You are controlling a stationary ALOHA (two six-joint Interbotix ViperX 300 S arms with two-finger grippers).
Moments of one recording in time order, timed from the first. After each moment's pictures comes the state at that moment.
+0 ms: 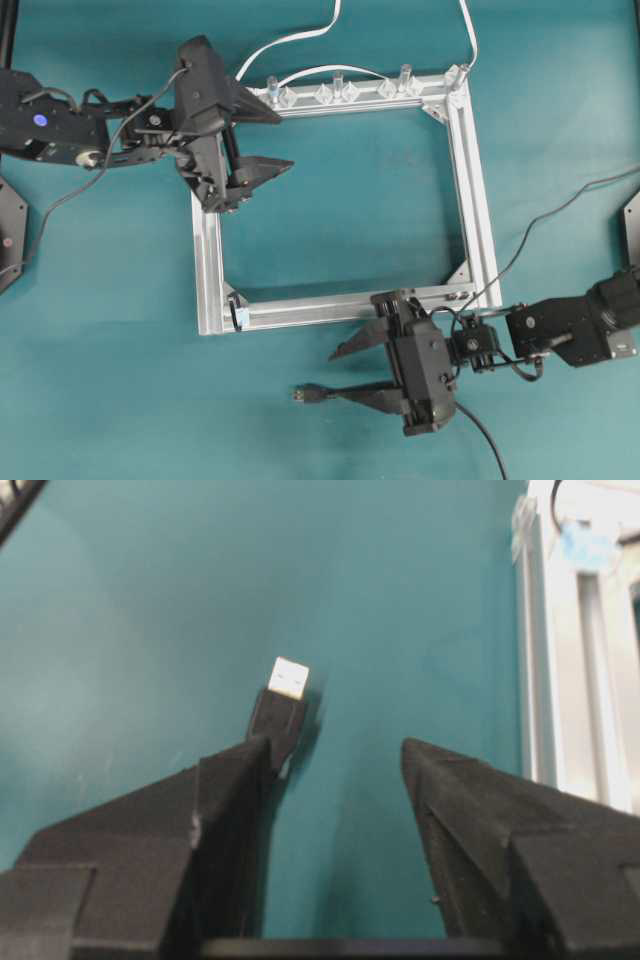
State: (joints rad) left arm 0.23 -0.08 0.85 -0.06 -0.24 0.02; right arm 0.40 0.30 0.74 0.28 -0.69 -0.01
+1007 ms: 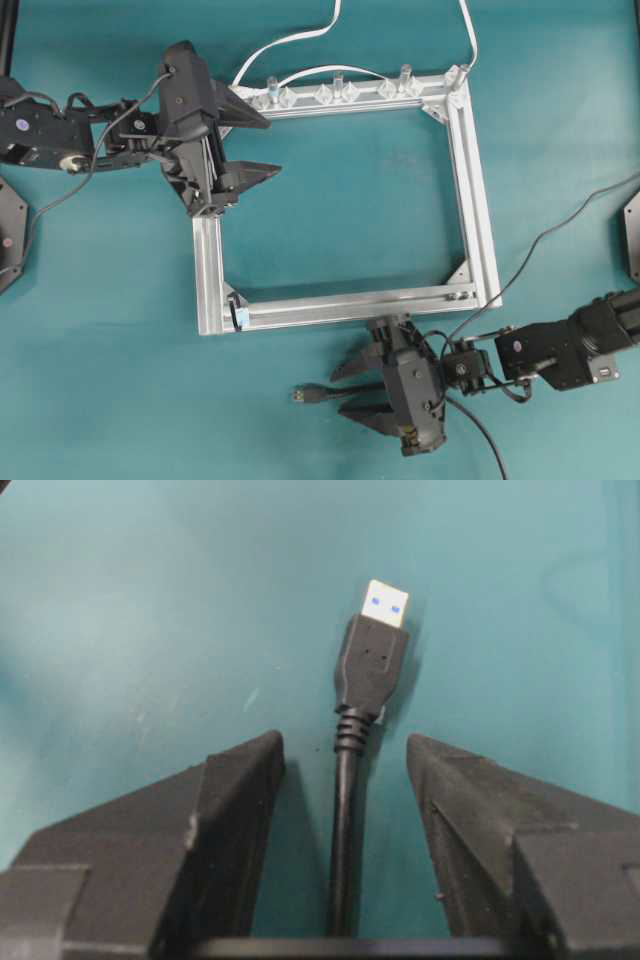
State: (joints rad) left arm 0.22 -0.11 0.88 -0.06 -0.24 0.02; right arm 0.45 0.39 0.68 0.31 -0.63 -0.01
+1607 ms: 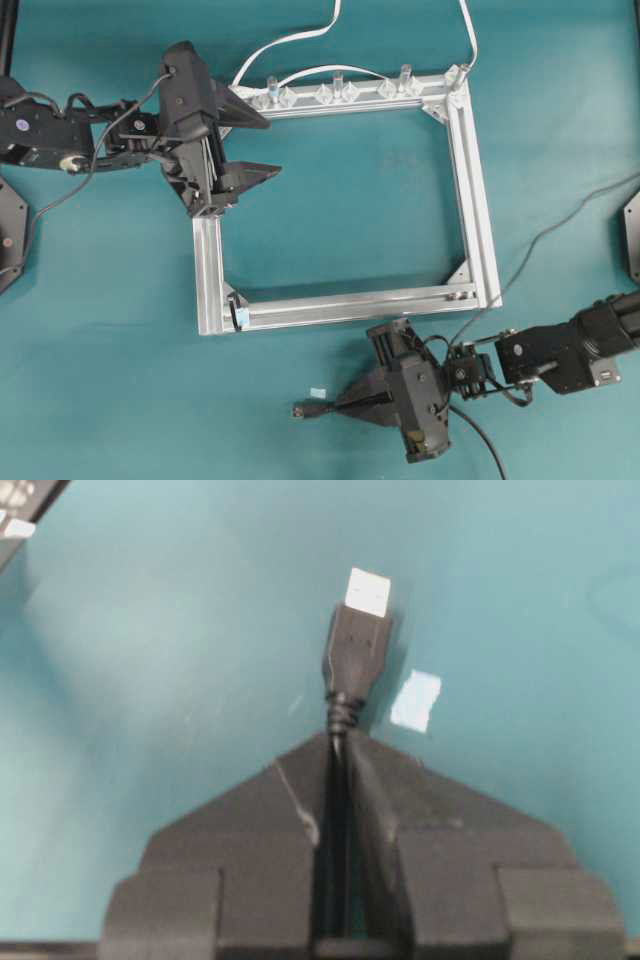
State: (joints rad) left arm 0.22 -0.12 0.89 -0.06 -0.24 0.02; right arm 0.46 0.39 0.67 0.31 -0.52 0.00
